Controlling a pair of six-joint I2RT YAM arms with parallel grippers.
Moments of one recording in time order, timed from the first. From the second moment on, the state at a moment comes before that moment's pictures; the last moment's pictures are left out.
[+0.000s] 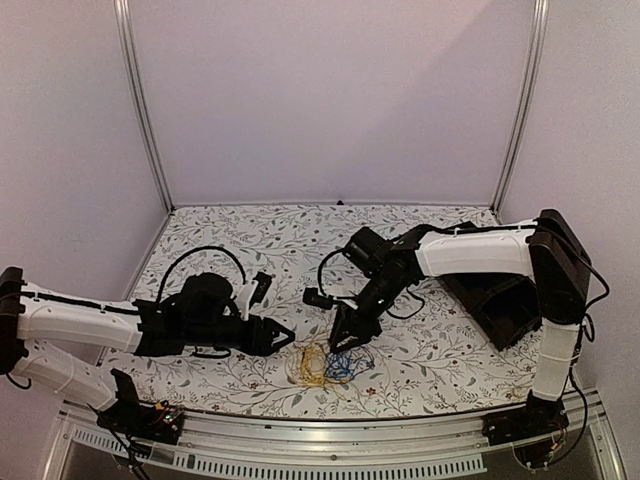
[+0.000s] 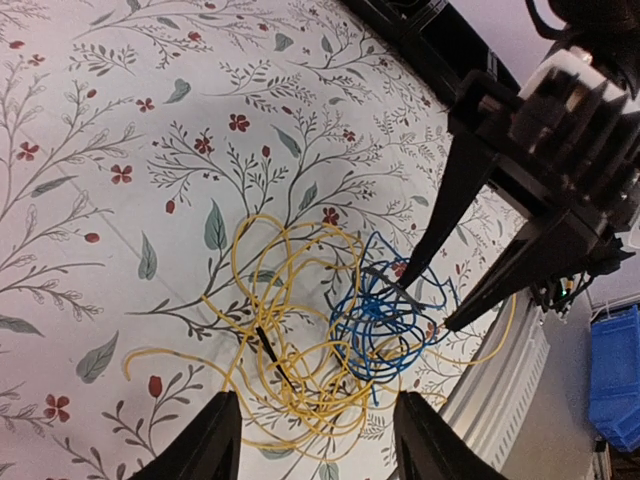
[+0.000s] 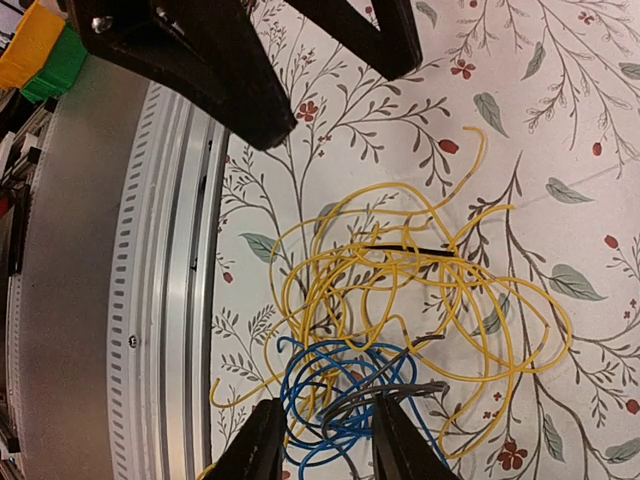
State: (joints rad) left arm -0.98 1.23 0.49 0.15 0.11 -0.65; right arm 0.90 1.93 1.38 -0.68 -0.71 -0.46
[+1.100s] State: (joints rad) left arm -1.00 1.41 0.58 0.20 0.14 -0.64; right arm 0.90 2.02 1.44 -0.70 -0.56 -0.37
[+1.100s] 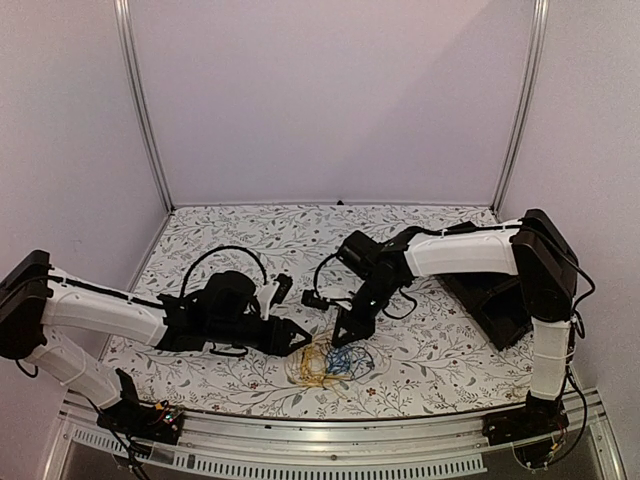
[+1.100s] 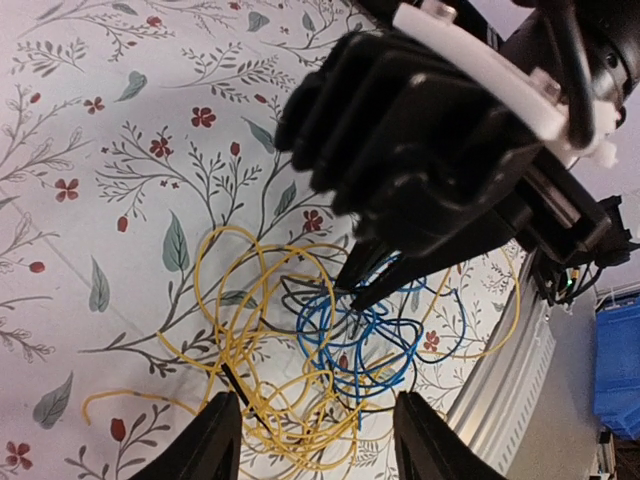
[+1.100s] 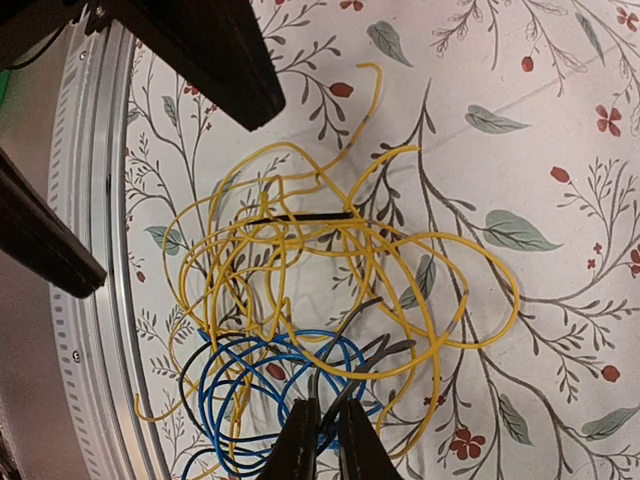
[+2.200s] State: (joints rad) left arm -1.04 1.52 0.73 0.44 -0.14 -0.41; right arm 0.84 1.65 1.64 -0.88 -0.88 -0.49
